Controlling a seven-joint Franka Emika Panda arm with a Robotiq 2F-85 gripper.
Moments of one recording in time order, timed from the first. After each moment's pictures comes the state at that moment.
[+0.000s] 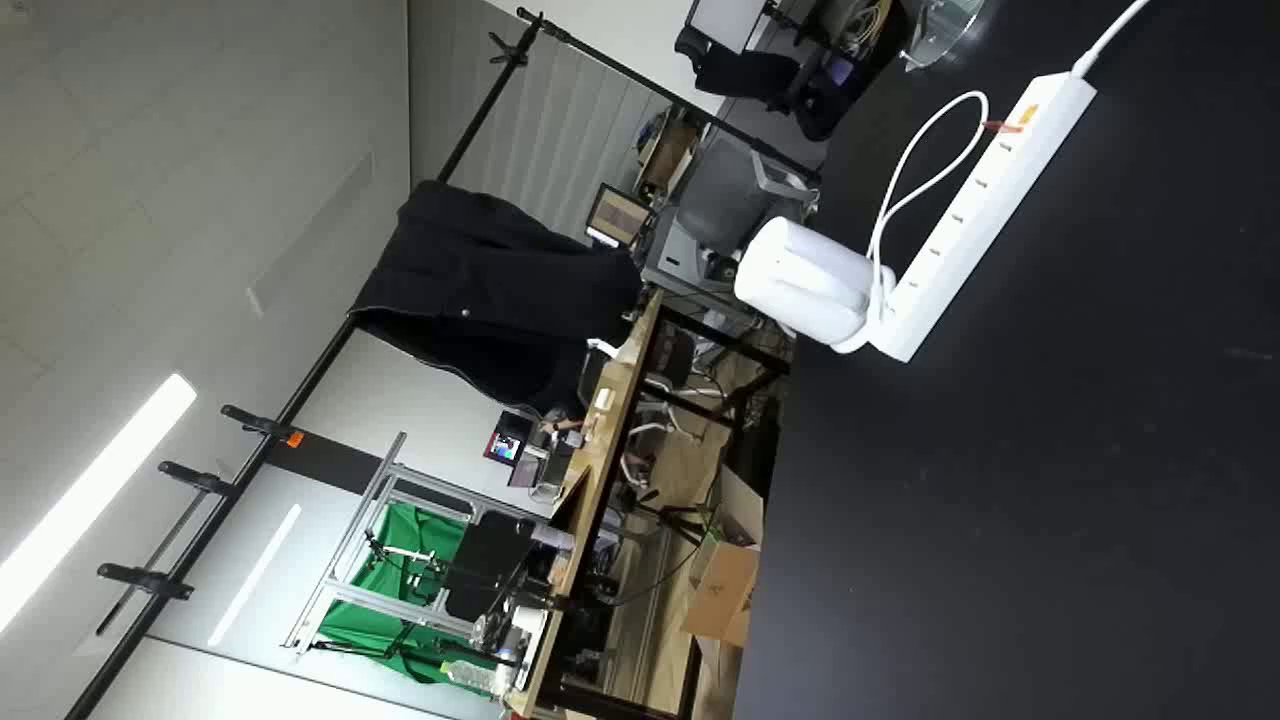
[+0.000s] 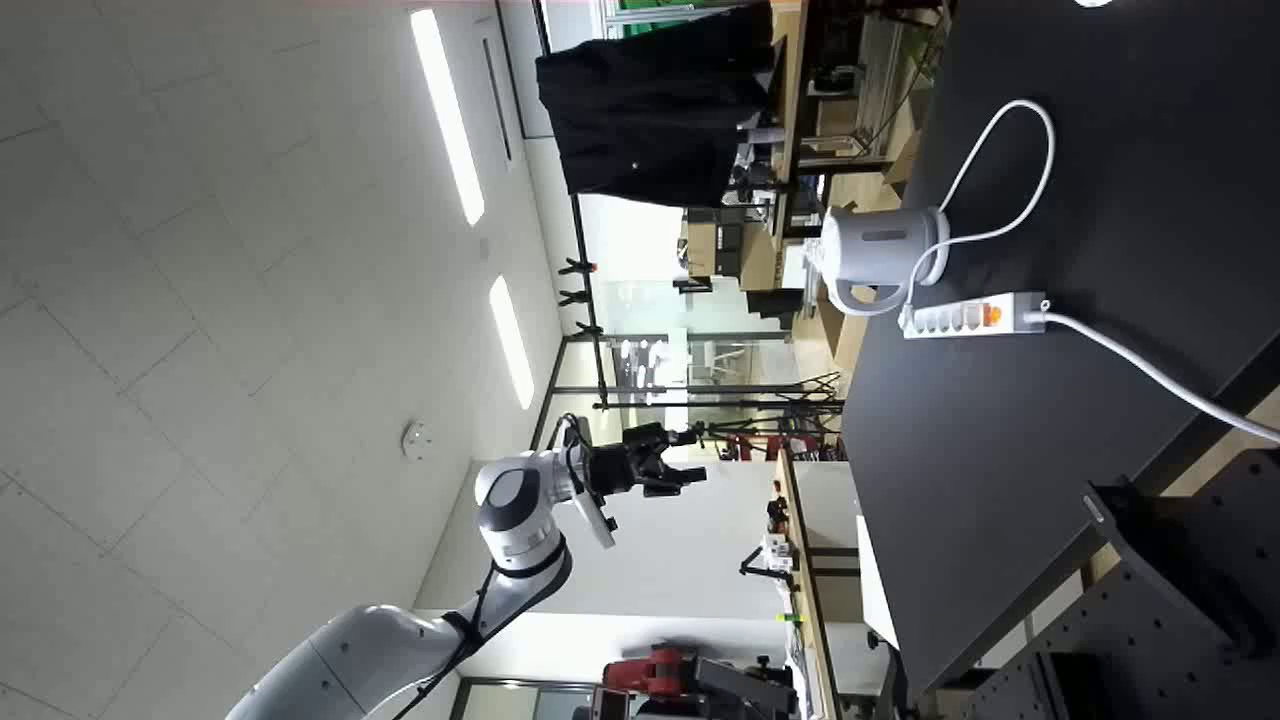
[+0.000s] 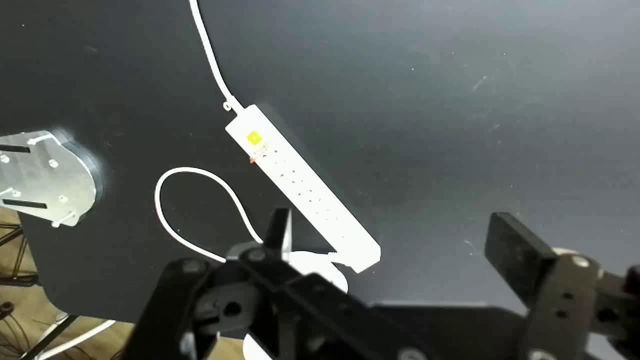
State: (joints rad) arm -0.01 -0.27 0.20 -2.44 -0.14 2.22 0.25
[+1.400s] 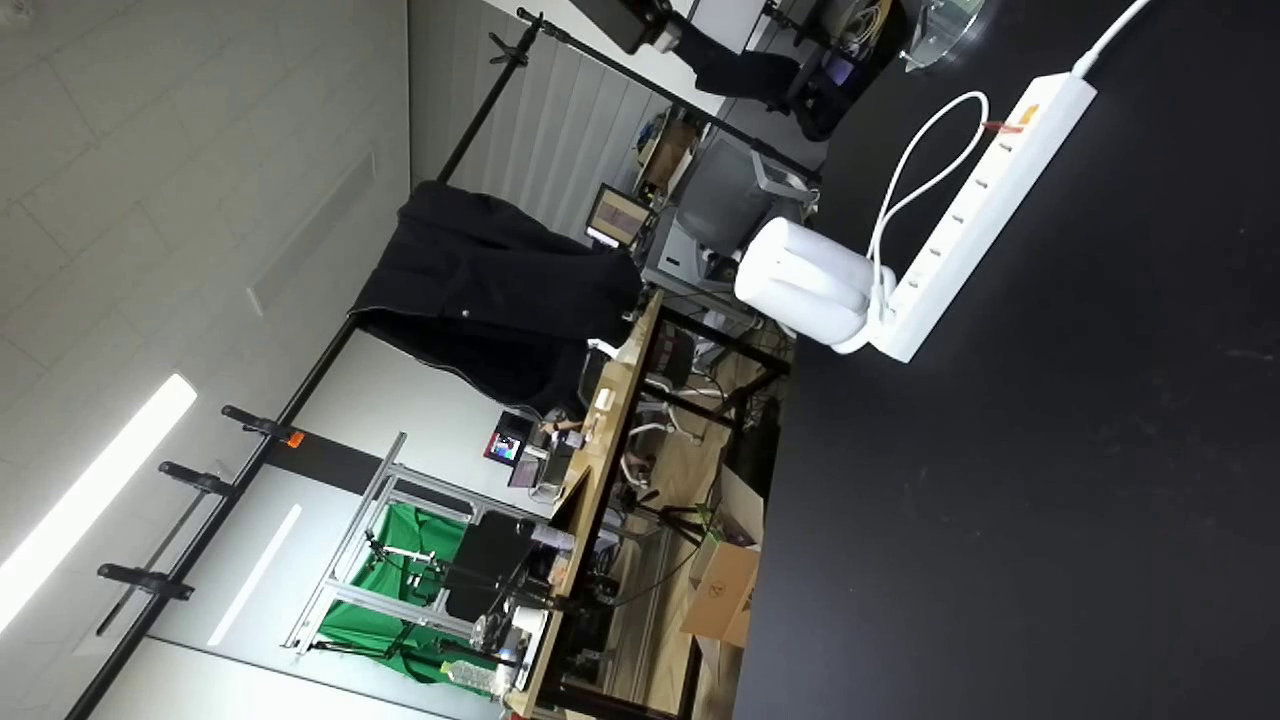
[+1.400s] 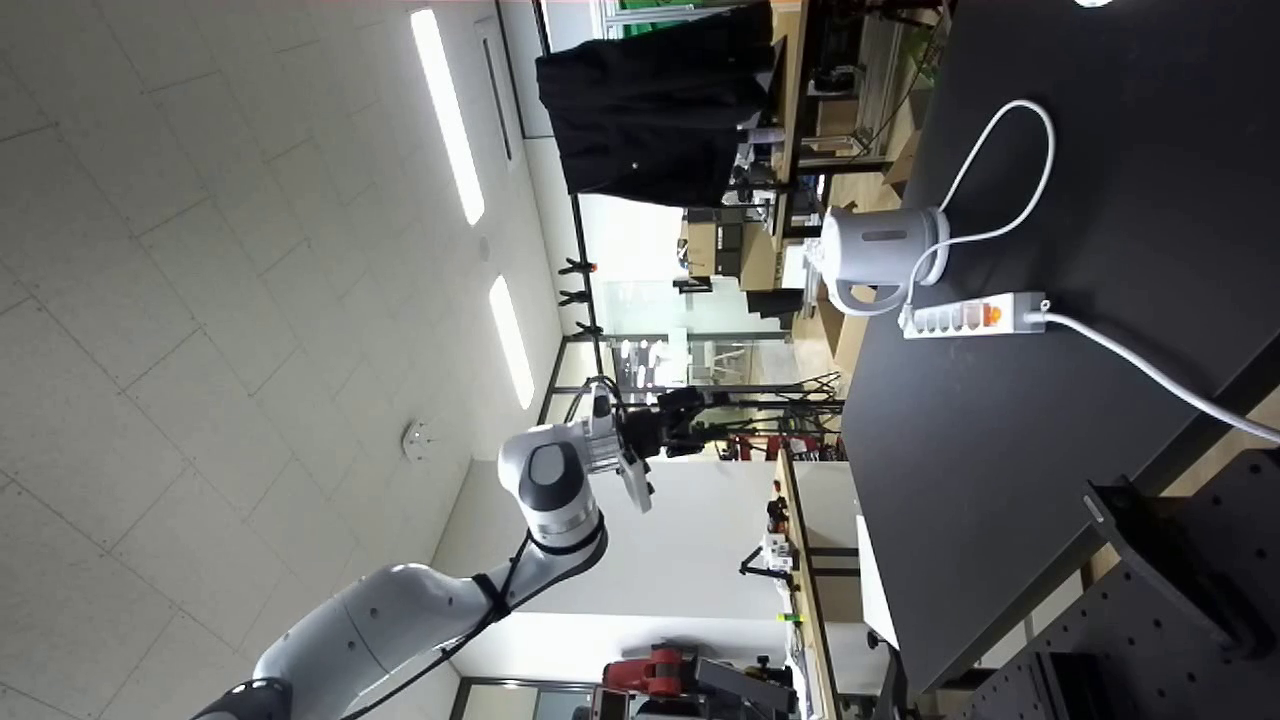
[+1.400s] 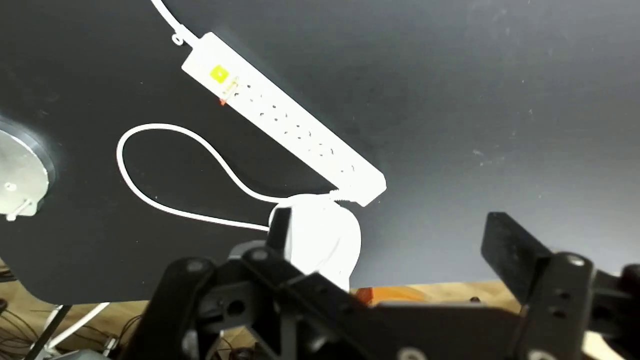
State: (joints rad) arm -0.03 -0.15 0.10 -2.51 -0.08 2.62 0.26
